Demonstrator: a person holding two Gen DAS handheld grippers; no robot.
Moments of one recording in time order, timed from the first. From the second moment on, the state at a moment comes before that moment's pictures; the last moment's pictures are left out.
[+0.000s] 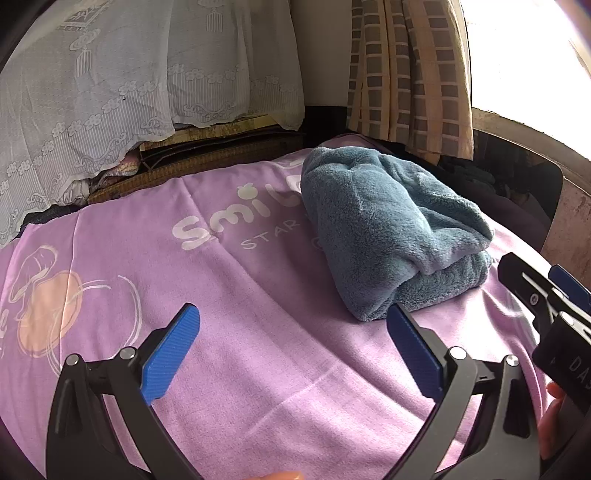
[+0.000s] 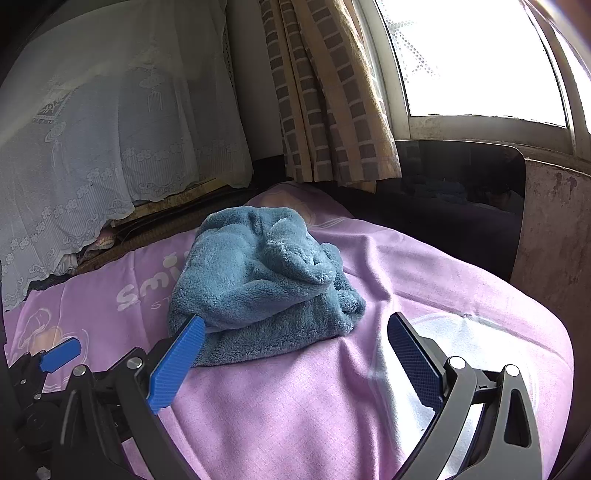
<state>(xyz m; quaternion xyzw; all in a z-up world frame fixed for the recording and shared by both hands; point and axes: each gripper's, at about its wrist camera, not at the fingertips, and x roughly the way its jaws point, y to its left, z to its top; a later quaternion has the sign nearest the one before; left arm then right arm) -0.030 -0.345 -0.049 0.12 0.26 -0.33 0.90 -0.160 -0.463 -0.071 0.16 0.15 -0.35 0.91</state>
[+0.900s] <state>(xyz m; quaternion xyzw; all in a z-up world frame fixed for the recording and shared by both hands) -0.029 -0.346 -0.050 0.12 0.26 -0.33 0.90 -0.161 -0.464 -0.071 0.16 0.15 -0.35 0.91</state>
